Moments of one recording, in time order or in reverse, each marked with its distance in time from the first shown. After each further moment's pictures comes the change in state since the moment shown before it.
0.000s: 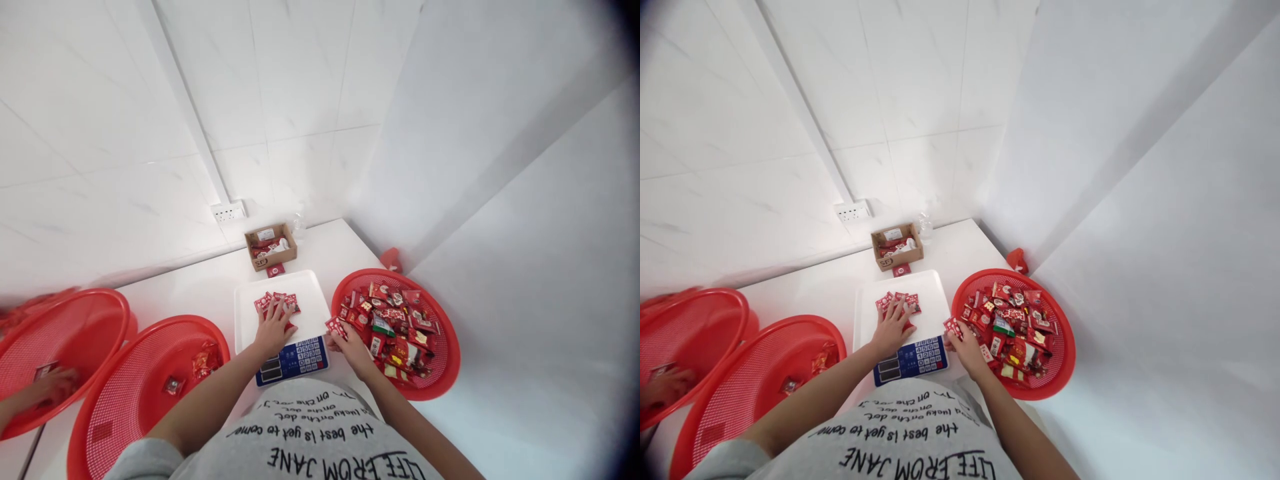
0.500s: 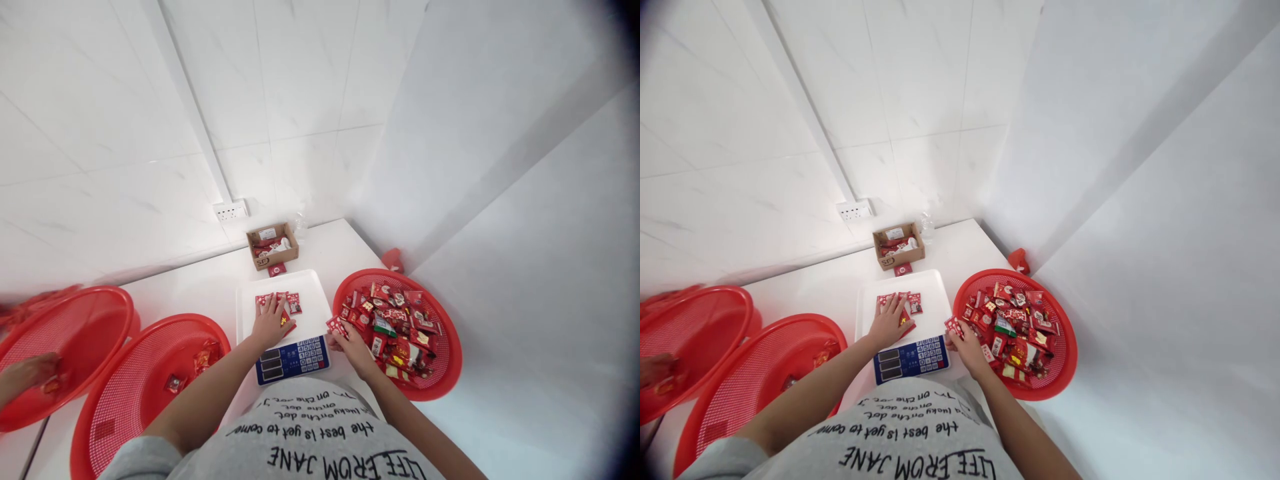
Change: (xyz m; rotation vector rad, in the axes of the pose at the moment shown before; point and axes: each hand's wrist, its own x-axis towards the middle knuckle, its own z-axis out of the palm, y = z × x) left_hand 0.010 -0.014 -0.008 -0.037 -0.092 -0.106; right_hand -0.001 -0.002 0.002 0.011 -0.010 0.015
